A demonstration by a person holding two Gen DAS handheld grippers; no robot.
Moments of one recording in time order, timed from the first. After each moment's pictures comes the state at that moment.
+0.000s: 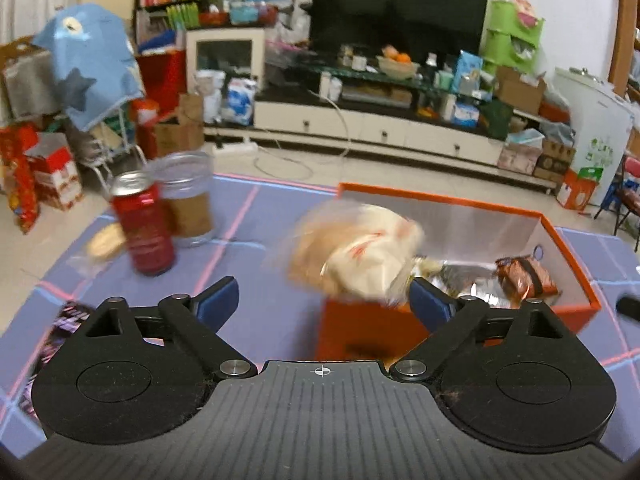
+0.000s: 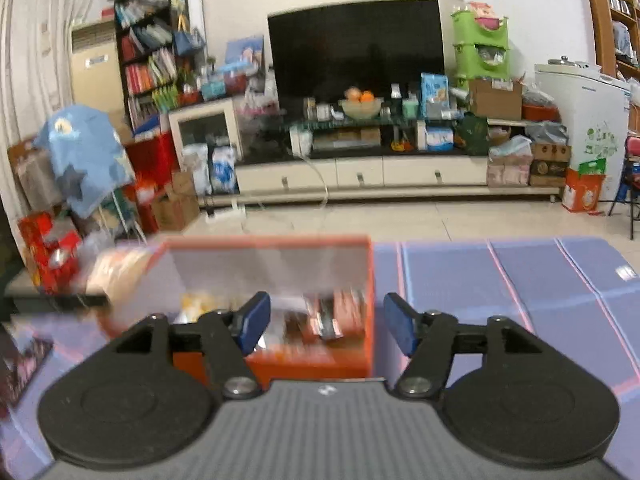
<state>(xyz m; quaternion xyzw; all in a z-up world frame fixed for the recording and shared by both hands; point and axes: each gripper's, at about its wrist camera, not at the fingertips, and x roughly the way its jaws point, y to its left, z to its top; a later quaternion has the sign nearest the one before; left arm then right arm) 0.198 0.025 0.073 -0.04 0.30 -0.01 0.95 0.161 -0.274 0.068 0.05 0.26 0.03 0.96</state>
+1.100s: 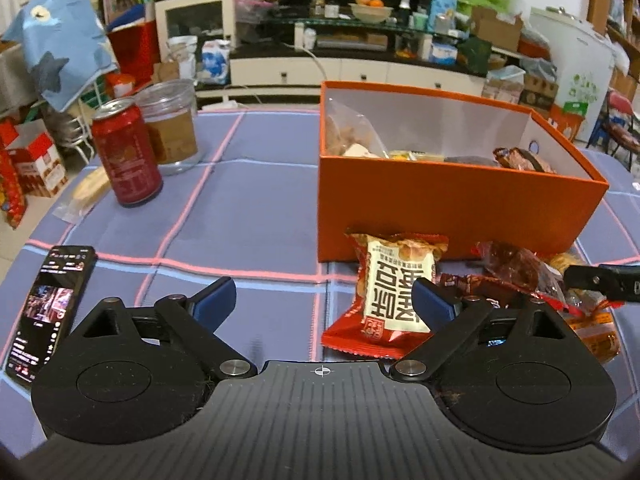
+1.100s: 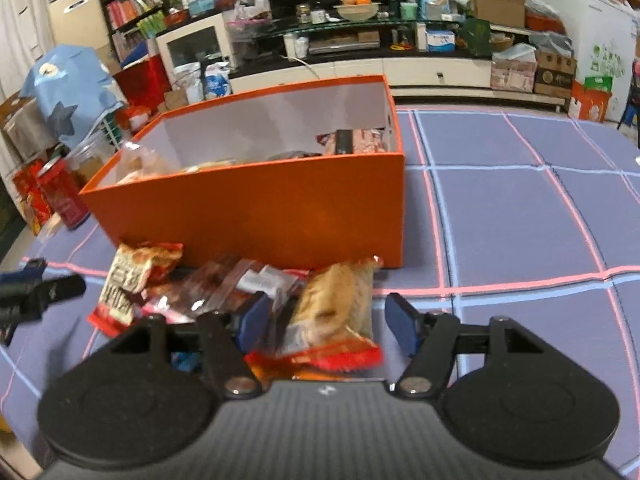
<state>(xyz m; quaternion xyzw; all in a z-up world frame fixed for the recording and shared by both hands) 0.179 0.024 0.011 0.01 0.37 -0.05 0.93 0.163 -0.250 -0.011 0.08 0.38 0.03 0.92</state>
